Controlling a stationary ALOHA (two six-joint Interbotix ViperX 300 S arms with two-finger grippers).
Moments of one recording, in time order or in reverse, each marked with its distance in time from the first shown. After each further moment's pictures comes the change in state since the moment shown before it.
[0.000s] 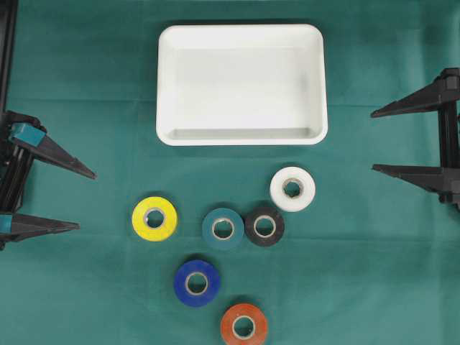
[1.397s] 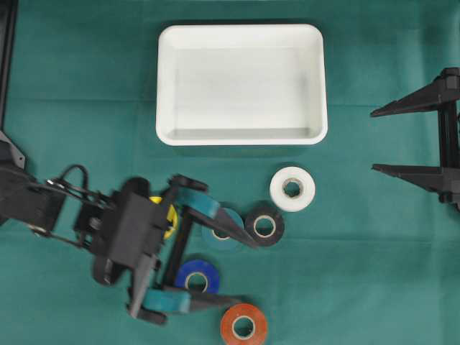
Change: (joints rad) left arm -0.072 0.793 -0.607 0.000 -0.057 0.029; right arm 0.000 0.000 0.000 0.002 -0.003 0.000
